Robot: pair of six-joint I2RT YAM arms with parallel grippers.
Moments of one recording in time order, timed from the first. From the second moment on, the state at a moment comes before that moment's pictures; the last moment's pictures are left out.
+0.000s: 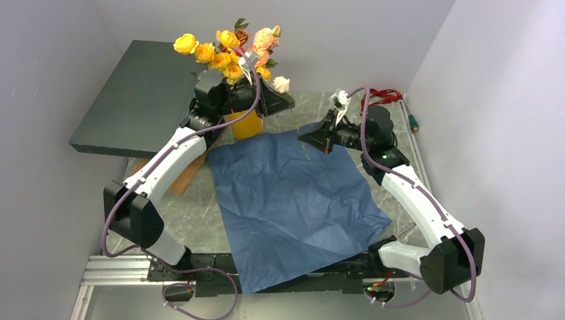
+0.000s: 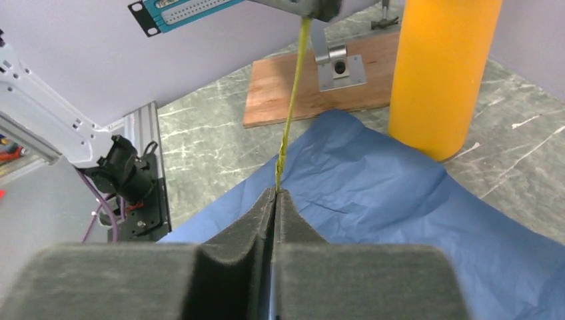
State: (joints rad) left arm -0.48 1.55 1.46 0.22 0.82 -0.61; right arm 0.35 1.17 1.02 0.07 -0.86 0.19
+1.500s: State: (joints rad) left arm -0.40 1.57 1.69 -0.08 0.31 0.42; right arm 0.34 1.16 1.05 -0.17 -0.77 0.10
